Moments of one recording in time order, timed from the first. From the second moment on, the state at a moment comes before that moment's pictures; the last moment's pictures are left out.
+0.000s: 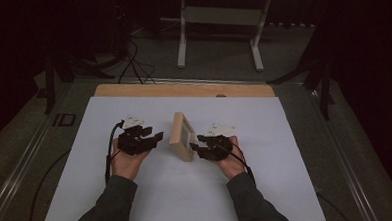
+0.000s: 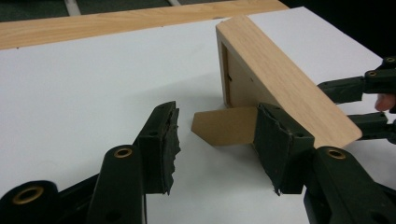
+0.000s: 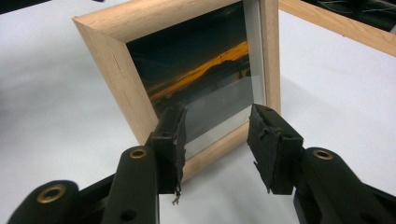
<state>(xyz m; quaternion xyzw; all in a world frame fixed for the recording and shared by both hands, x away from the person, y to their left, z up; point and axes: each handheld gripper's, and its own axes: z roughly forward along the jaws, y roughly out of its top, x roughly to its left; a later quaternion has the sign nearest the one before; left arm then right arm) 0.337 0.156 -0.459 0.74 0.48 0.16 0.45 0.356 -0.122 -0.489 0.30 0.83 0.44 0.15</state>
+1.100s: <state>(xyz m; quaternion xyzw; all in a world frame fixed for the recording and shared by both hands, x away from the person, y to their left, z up) 0.319 0.137 -0.446 0.74 0.44 0.15 0.48 0.355 -0.138 -0.494 0.31 0.83 0.44 0.15</state>
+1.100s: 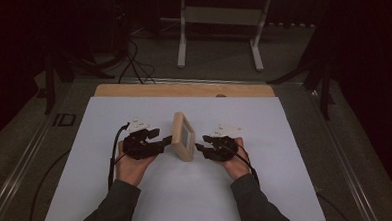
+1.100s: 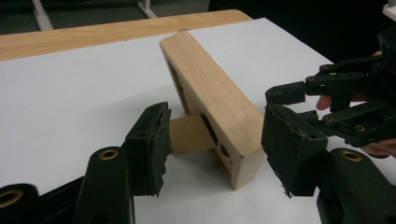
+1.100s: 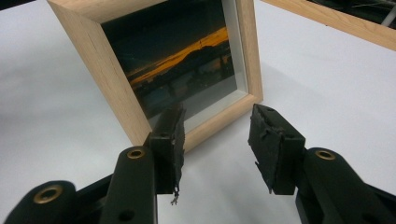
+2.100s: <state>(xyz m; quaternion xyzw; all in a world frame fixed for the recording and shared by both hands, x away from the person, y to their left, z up) 0.336 0.095 -0.461 0.76 0.45 0.14 0.44 0.355 -0.143 -0.494 0.32 0.82 0.44 0.15</state>
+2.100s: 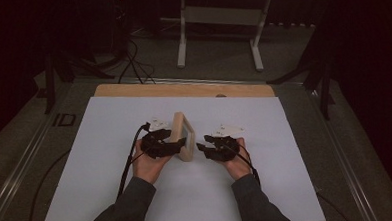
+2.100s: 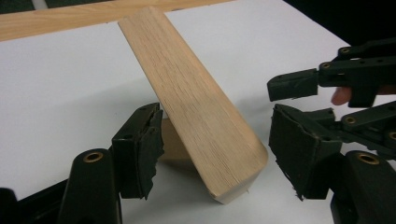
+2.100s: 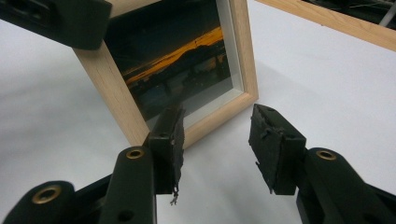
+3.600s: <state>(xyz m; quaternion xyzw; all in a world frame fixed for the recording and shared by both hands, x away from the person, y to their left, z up) 0.343 0.089 -0.466 0.76 0.47 0.13 0.43 0.357 -0.150 -0.486 0.32 0.81 0.46 0.16</state>
